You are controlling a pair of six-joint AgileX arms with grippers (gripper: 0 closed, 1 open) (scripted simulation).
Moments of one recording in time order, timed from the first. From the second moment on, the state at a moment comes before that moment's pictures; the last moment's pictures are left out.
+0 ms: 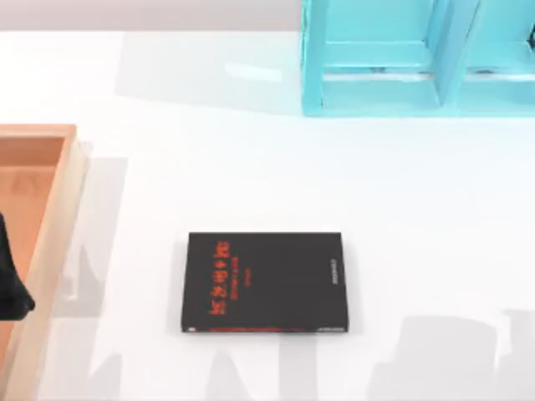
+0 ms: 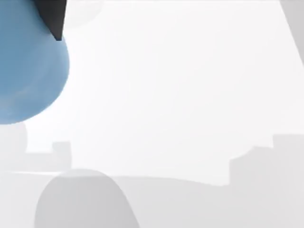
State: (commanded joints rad) left arm 0.00 0.00 0.00 0.00 0.00 0.00; right arm -0.28 1.39 0.96 -1.18 0.02 -1.71
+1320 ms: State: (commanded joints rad) left arm 0.00 0.00 0.00 0.00 0.00 0.00; right arm 0.66 2.03 1.76 -1.36 0.05 0.65
